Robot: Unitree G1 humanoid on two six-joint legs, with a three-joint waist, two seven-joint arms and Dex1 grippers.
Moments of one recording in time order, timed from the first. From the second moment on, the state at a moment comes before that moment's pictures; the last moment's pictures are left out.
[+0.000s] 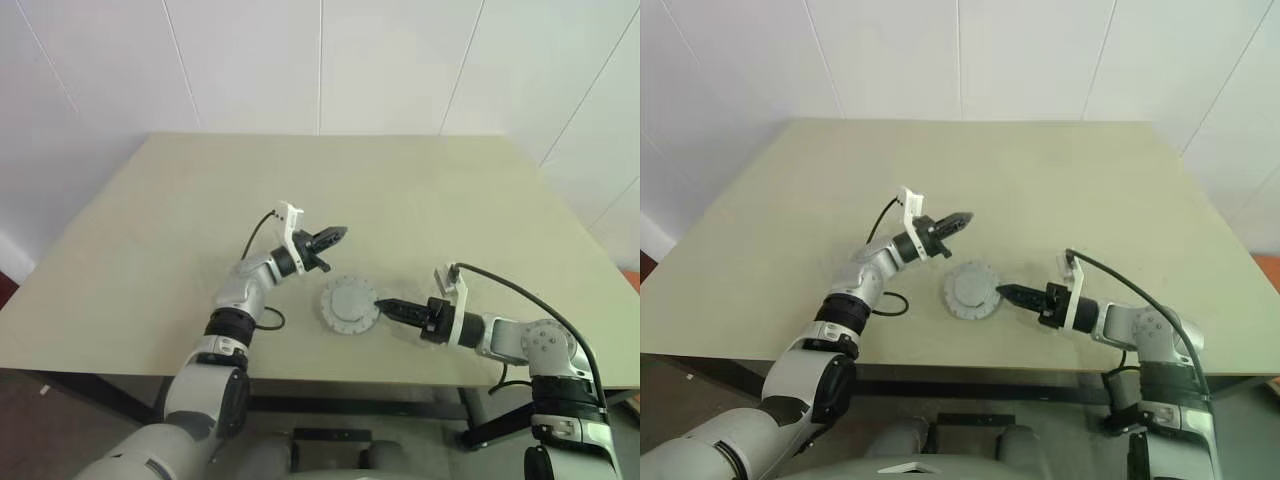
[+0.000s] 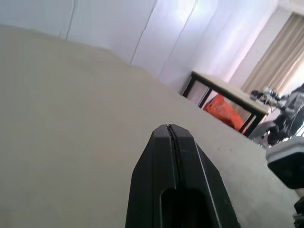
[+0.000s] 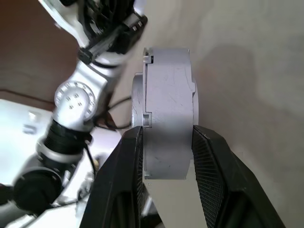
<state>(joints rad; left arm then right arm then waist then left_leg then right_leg) -0.74 0.03 0.15 0.74 -0.40 0.22 -0.87 -0.31 -0.41 -0.31 0.14 0.94 1.33 0.77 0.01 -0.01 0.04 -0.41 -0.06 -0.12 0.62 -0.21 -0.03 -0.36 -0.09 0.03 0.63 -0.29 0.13</state>
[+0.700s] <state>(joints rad) -0.40 0.11 0.38 0.21 -0.78 0.71 -0.61 -0.46 -0.18 -0.41 0.18 1.02 1.23 0.57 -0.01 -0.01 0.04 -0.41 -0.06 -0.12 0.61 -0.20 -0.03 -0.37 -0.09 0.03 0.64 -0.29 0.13</state>
